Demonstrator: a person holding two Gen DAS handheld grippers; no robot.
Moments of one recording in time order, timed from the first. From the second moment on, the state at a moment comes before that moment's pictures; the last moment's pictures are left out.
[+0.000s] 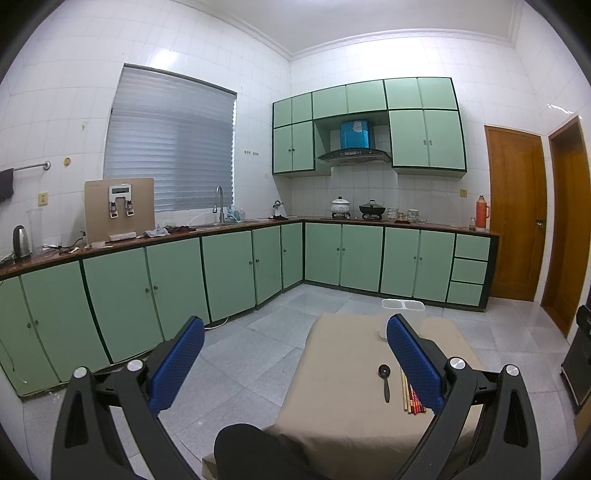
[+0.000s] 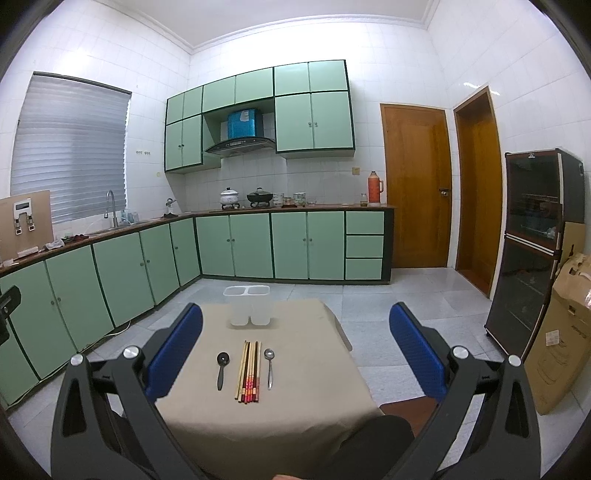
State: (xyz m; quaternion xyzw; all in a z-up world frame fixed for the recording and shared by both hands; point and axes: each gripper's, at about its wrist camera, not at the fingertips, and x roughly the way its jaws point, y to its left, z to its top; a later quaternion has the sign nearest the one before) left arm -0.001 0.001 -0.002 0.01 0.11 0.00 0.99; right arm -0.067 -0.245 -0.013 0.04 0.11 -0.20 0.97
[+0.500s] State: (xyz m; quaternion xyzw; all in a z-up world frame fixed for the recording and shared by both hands) left arm -0.004 -0.001 0.000 0.01 0.11 0.00 0.99; right arm -0.061 -0.240 -0.017 0.04 0.11 -0.20 0.97
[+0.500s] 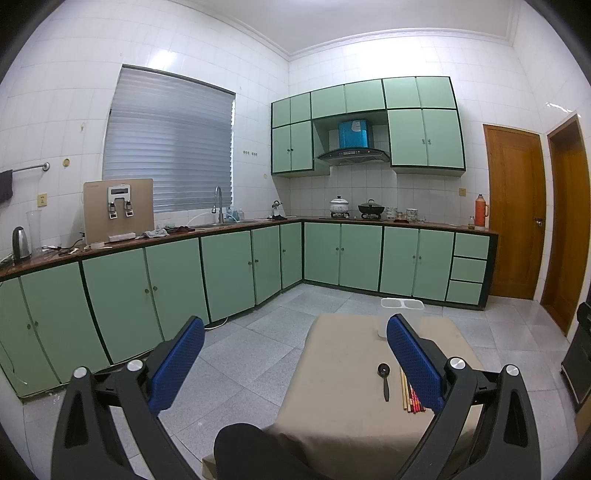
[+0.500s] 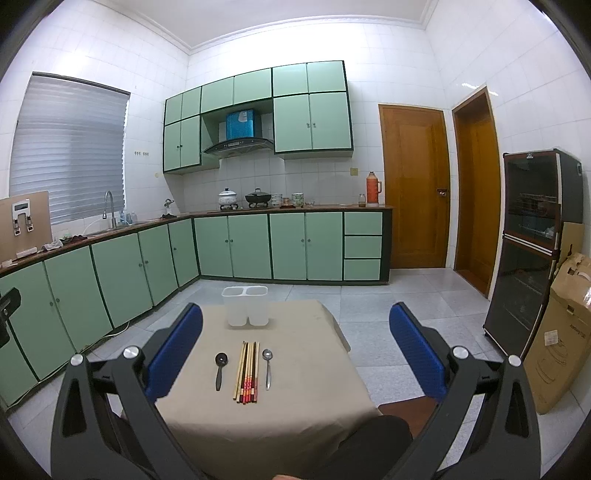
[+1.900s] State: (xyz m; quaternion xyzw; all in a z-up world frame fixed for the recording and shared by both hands) left arm 0.036 -0.018 -0.030 0.03 0.19 -0.07 0.98; right arm -0.032 -0.257 -0.041 0.03 0.16 -0.18 0.97
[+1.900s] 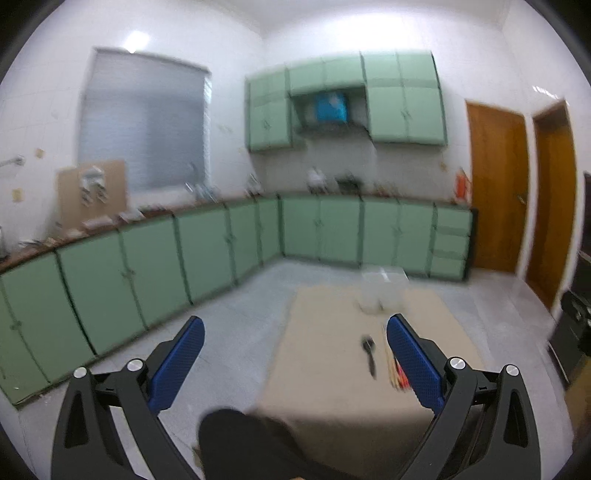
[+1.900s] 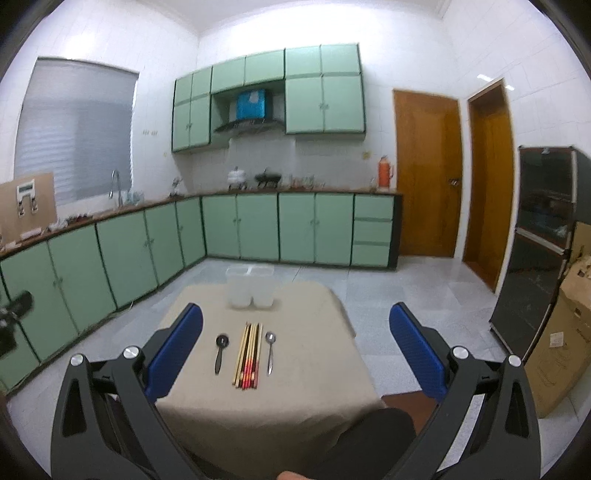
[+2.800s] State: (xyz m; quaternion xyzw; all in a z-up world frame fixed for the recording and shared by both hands) left arm 0.277 -0.133 -0.259 0.04 0.47 -0.20 0.86; right arm 0.217 -0.312 -0.275 0.09 0.46 -0.03 0.88
